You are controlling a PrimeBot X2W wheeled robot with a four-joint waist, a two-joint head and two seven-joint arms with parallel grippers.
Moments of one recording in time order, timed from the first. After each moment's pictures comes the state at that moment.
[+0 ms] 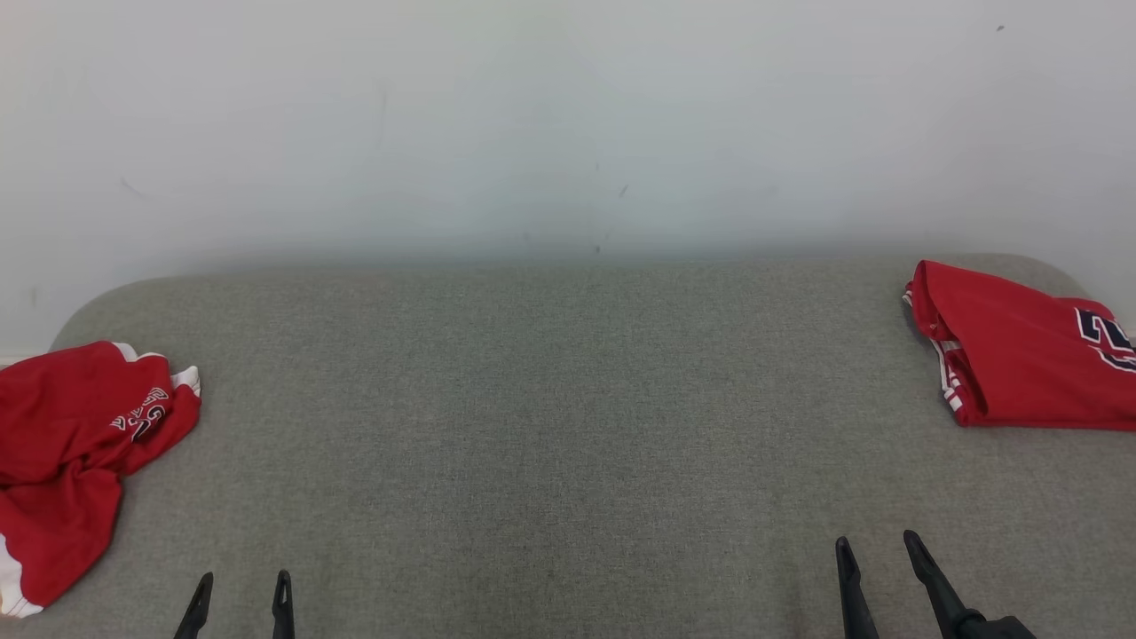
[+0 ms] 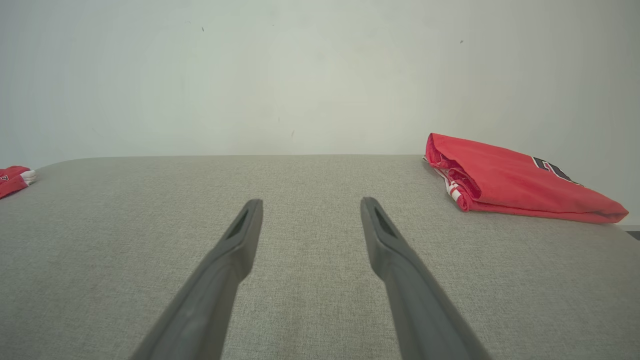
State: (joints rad) left arm 0.11 0.23 -0.08 0.15 -0.18 0.04 -0.25; right arm 0.13 -0.05 -0.06 0.16 0.03 0.13 -0.26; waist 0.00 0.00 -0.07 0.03
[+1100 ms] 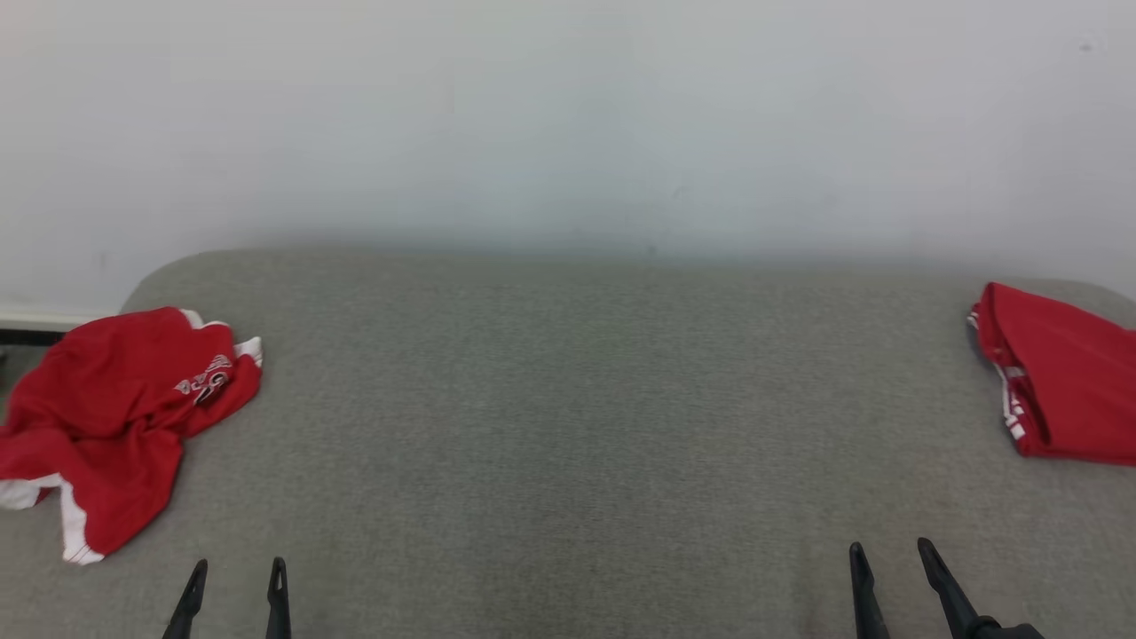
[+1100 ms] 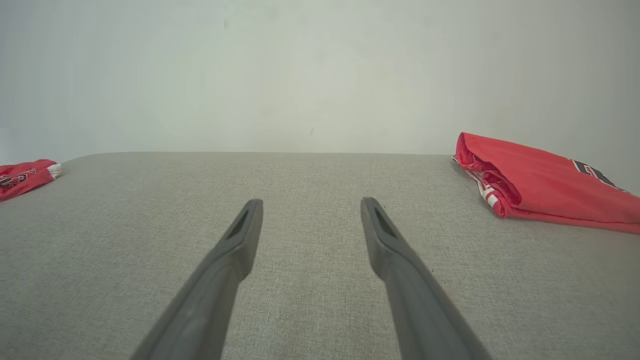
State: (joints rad) left arm 0.10 0.25 -0.10 0.14 -0.20 0.07 -0.23; right arm 0.14 -0.05 -0.07 0.15 0.05 0.13 -0.26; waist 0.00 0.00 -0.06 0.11
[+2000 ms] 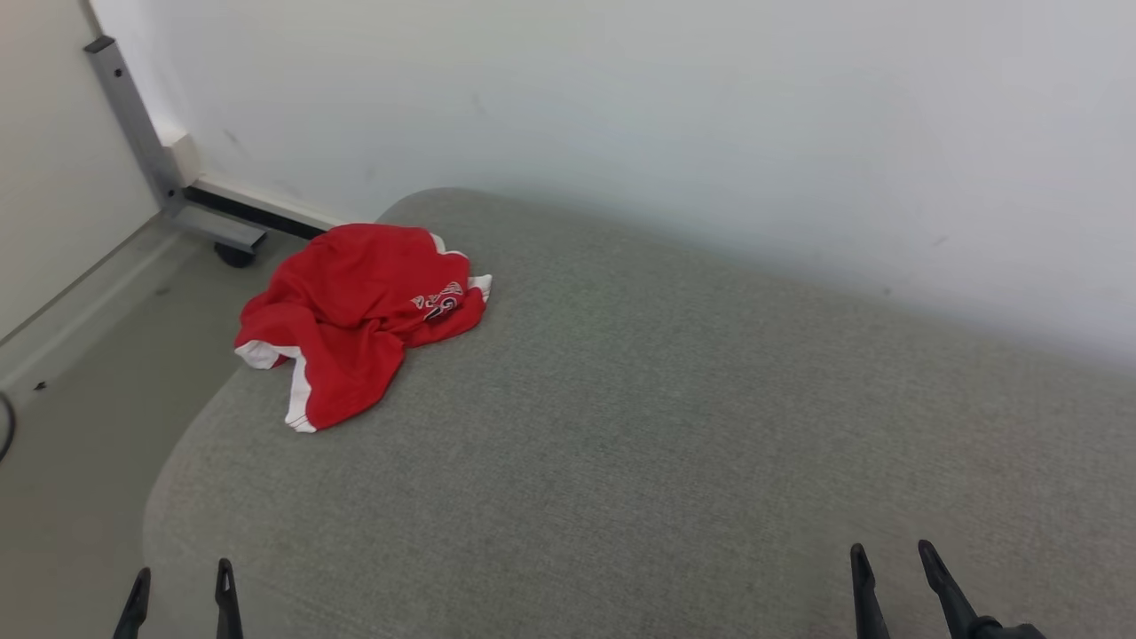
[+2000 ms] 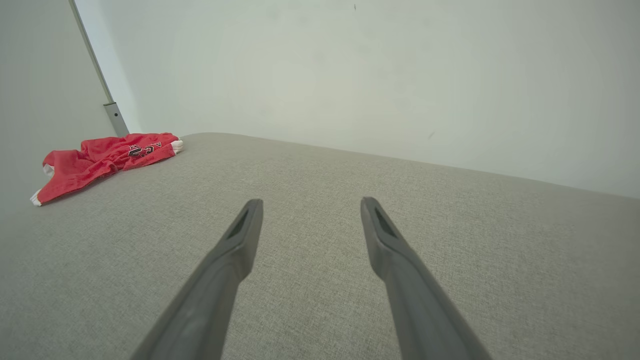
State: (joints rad) left arm 0.12 0.28 -0.06 0.10 -0.23 0.12 -0.20; right arm 0.14 -0.05 -0.08 0.17 0.07 0.13 -0.26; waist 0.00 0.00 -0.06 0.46
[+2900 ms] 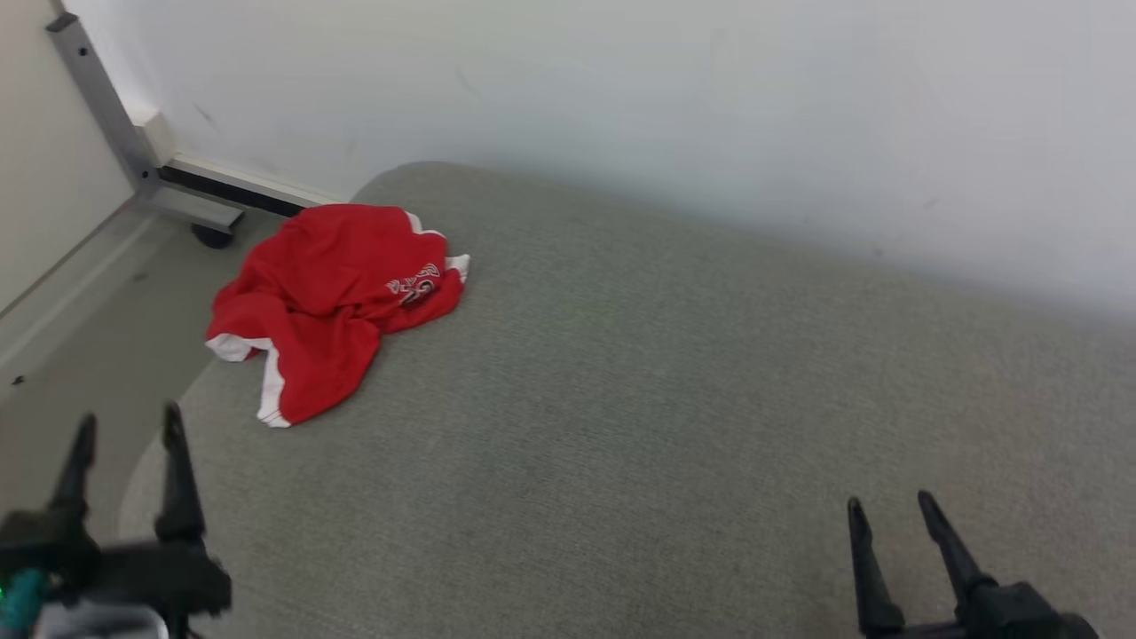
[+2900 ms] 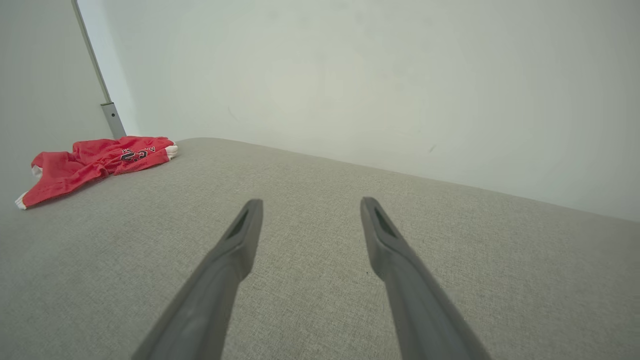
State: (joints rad) left arm -0.15 0.31 -0.02 0.17 -0.33 0.08 -0.20; right arm 0.08 -0.06 -0.08 0.15 0.01 0.13 -0.26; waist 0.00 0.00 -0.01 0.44
